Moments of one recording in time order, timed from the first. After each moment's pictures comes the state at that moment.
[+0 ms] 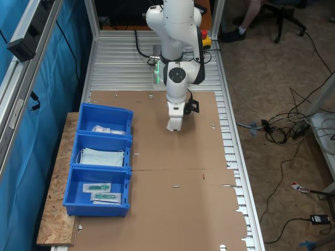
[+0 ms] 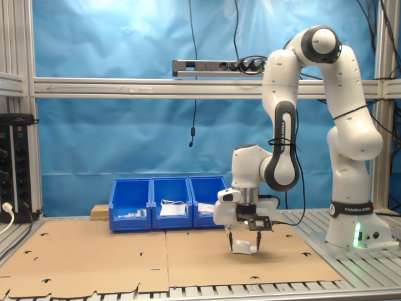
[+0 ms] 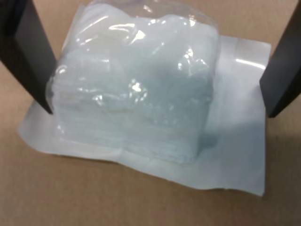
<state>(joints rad) -0.11 0.22 0.10 -2.85 0.01 3.08 -0.74</state>
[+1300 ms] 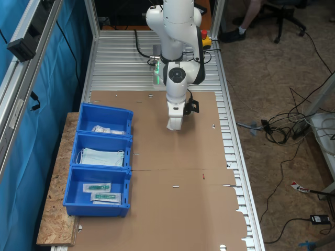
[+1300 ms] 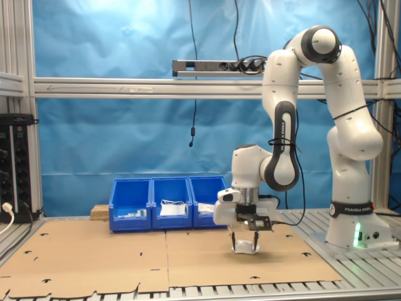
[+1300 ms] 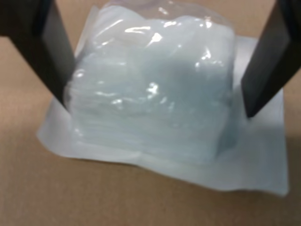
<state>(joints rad) -0.11 0.22 0.10 -2.85 0.01 3.08 -0.74</state>
